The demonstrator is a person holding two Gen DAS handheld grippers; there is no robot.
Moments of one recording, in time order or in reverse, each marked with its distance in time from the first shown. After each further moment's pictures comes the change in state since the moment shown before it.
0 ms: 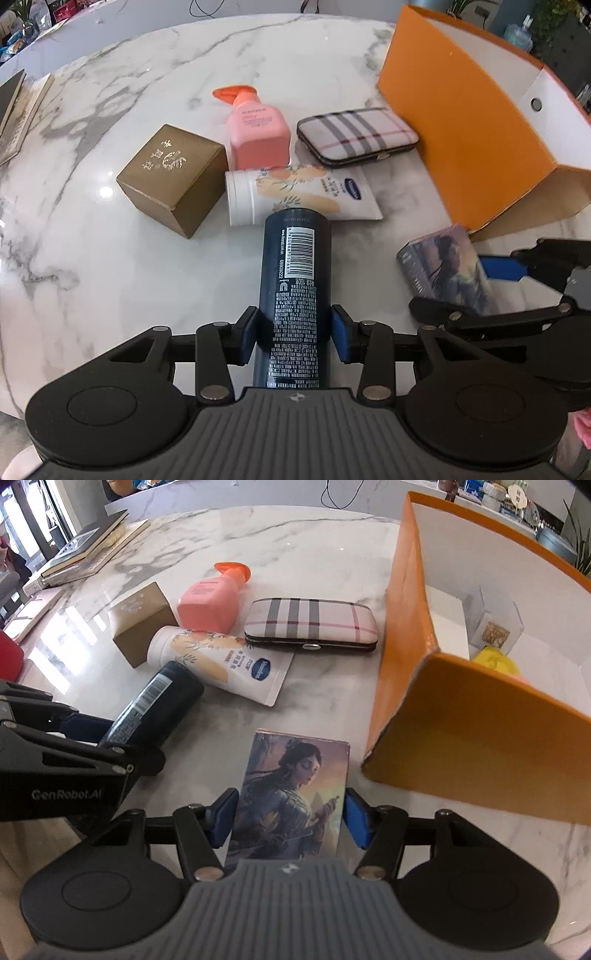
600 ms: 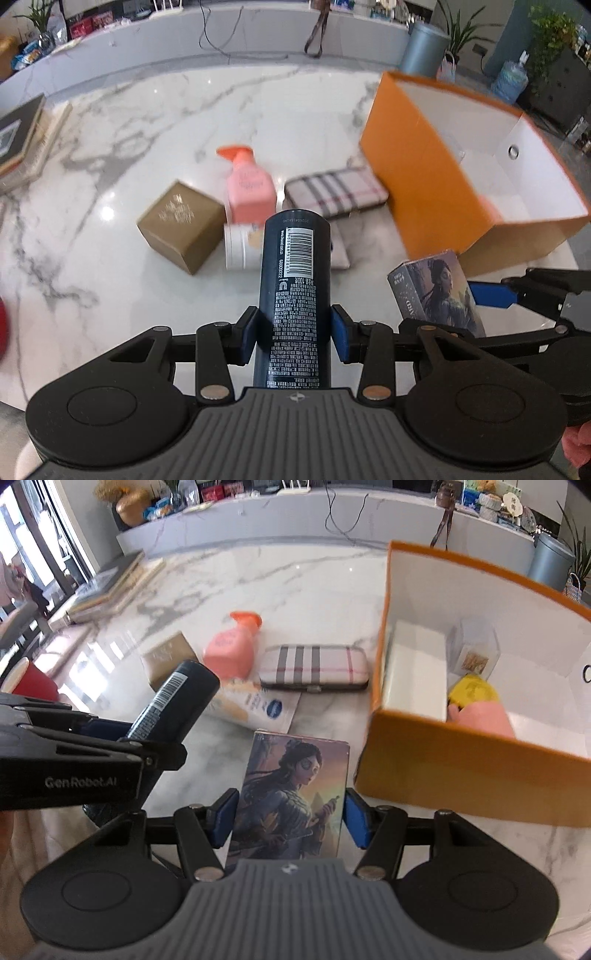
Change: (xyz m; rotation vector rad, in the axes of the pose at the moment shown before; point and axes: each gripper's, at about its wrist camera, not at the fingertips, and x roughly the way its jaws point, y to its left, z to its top) left arm -0.056 -0.015 0.011 -0.042 -0.125 -0.003; right arm -0.056 -0.008 0.004 0.035 -0.096 0.064
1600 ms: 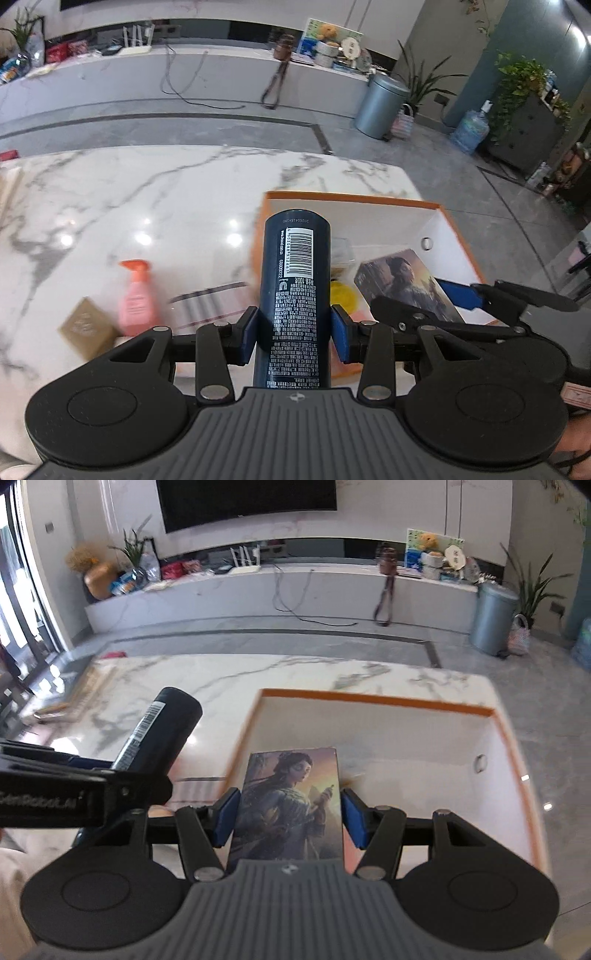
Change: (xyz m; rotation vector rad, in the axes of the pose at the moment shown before) left arm -0.032 -0.093 0.094 -0.043 -0.117 -0.159; right arm -0.085 -0.096 0.070 0.042 -0.217 -0.131
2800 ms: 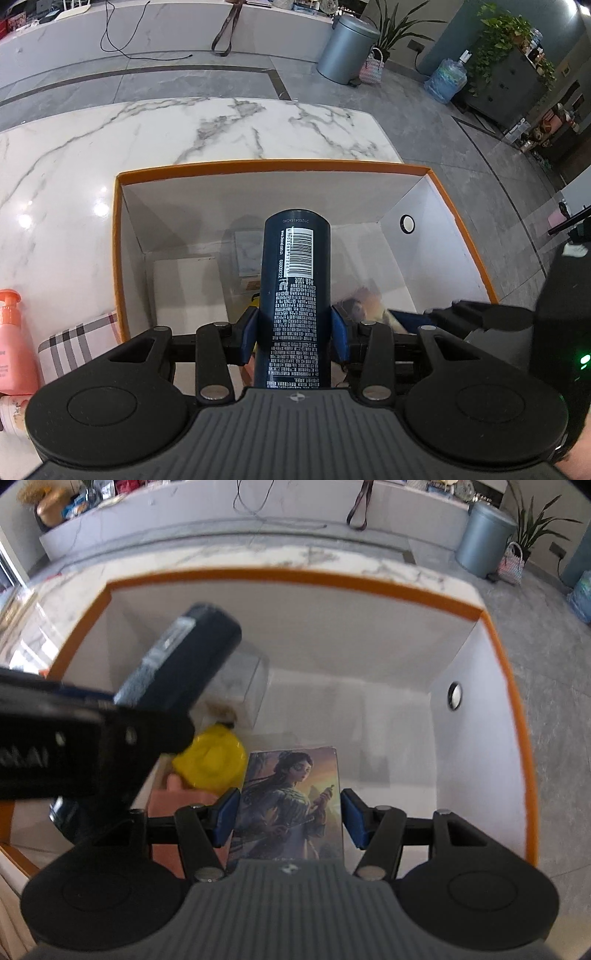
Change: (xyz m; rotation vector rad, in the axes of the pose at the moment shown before) left arm 0.135 -0.050 0.031 0.046 0.176 -0.096; right arm 0.121 -0.088 -0.016 0.009 0.338 -0.075
